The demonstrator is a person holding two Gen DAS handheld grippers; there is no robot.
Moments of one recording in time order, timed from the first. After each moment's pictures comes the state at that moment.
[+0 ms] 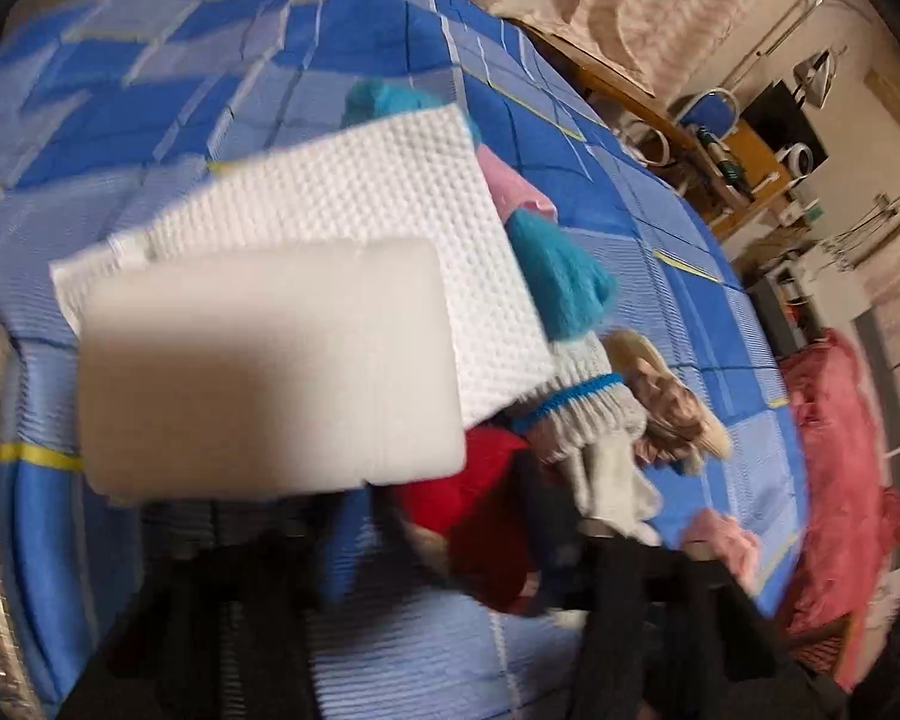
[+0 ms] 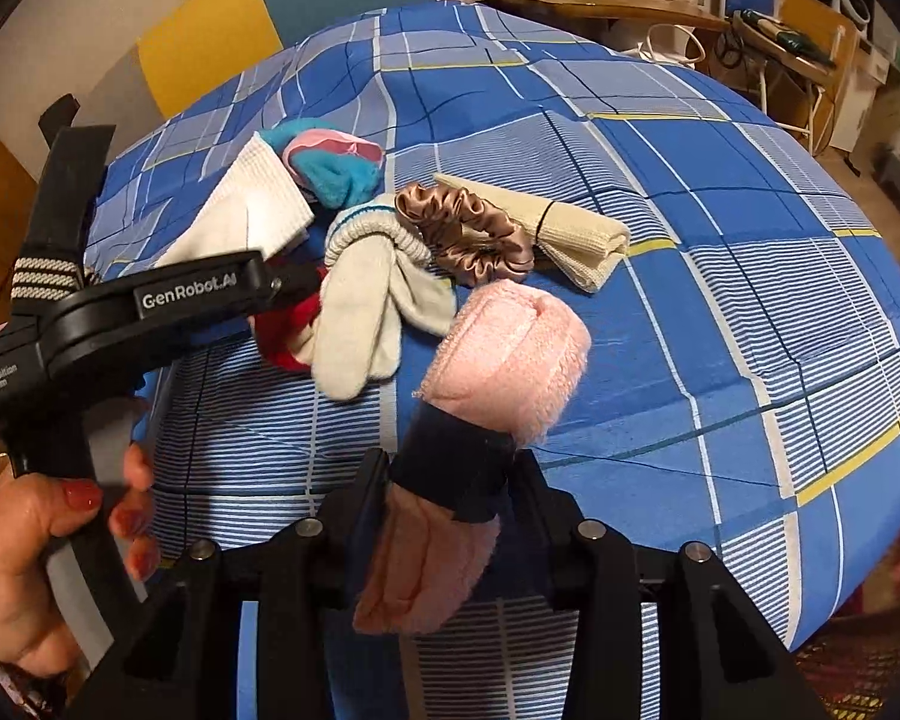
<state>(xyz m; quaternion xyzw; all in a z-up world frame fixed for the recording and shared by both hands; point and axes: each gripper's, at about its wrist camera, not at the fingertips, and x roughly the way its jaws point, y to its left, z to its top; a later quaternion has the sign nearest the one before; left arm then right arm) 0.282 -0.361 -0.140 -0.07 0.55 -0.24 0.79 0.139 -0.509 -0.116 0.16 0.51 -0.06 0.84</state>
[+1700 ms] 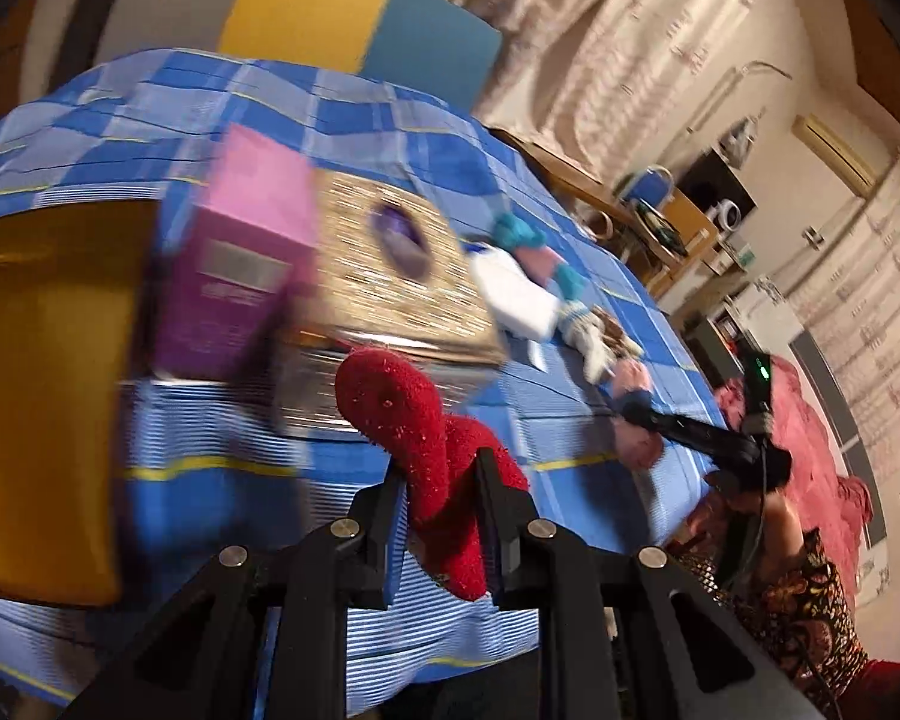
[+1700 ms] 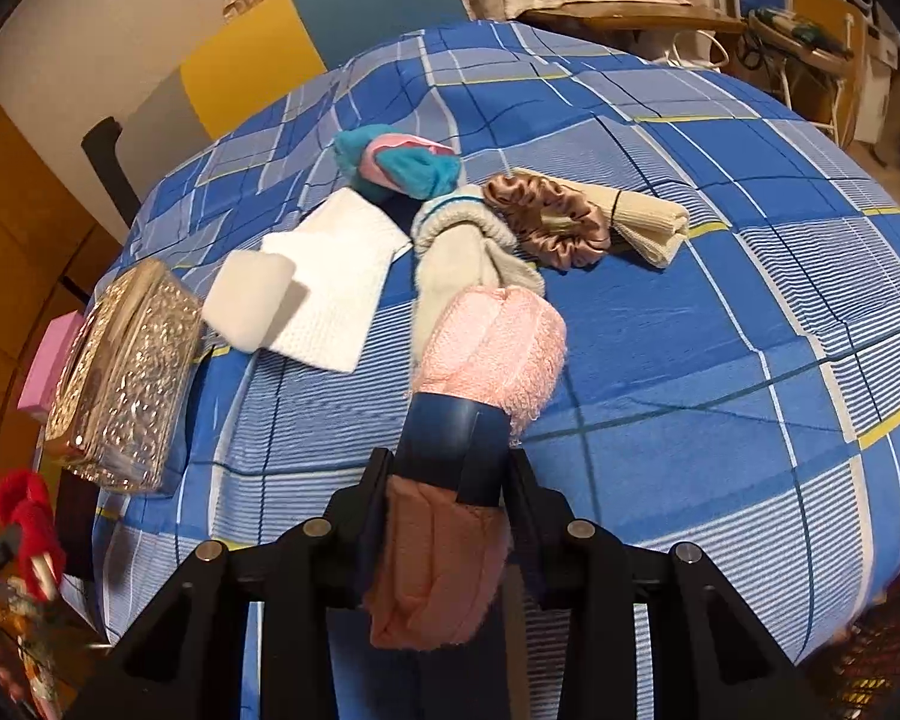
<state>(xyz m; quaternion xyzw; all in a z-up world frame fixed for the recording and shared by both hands) 0.138 -0.074 -0.042 -0.11 0.46 -0.27 0.84 0.117 -0.474 -0.115 0.20 0.47 -0.02 0.86</state>
